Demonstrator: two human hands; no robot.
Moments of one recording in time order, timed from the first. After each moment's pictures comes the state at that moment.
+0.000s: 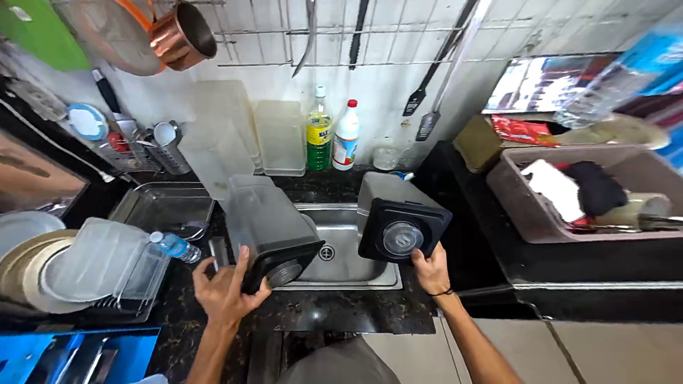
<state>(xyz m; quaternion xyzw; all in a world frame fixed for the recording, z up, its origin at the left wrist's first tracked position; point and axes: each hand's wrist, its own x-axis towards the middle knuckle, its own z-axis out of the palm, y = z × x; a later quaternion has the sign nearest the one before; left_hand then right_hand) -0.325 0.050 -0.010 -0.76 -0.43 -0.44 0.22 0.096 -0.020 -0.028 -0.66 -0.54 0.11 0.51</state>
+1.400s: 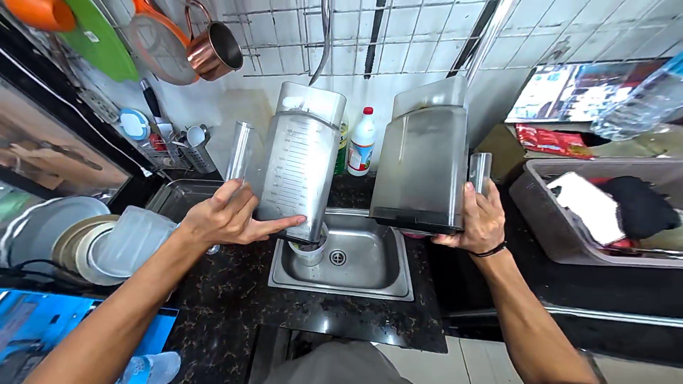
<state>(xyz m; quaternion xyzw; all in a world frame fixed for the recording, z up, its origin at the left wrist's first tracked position) -0.314 0.127 0.148 -0.85 -0.06 -0.24 0.46 0.193 0.056 0.031 -0.43 -0.75 -0.36 0.36</state>
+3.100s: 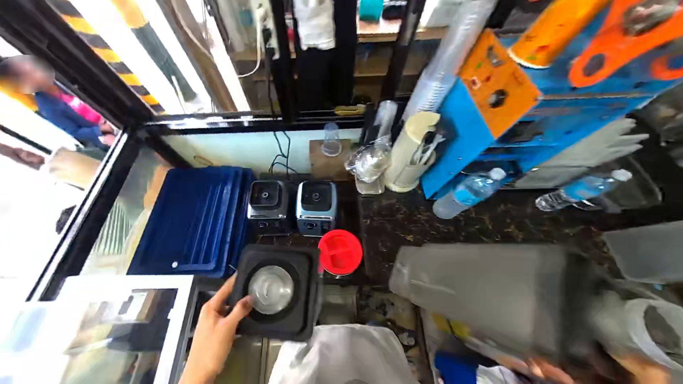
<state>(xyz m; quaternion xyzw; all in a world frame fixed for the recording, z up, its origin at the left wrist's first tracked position) -0.438 -0.760 0.040 0.06 -0.81 -0.57 -0.09 -0.237 -0.284 0.069 -0.32 -0.58 0.74 0.08</state>
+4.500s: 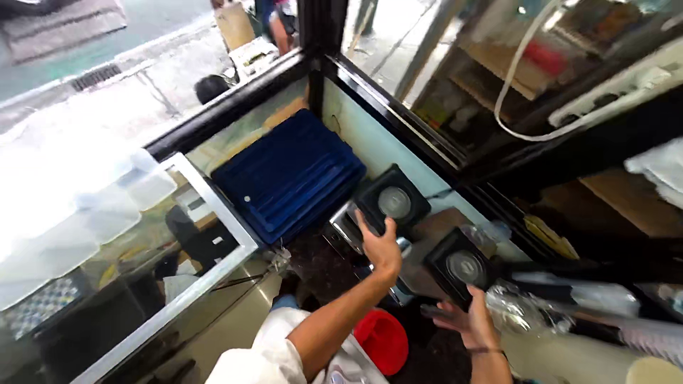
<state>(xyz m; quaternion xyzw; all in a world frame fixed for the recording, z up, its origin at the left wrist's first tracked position) -0.755 -0.636 -0.067 0.48 -0.51 -0.71 0.10 -0.732 -0.431 -0.062 -0.36 -0.74 0.52 -0.22</state>
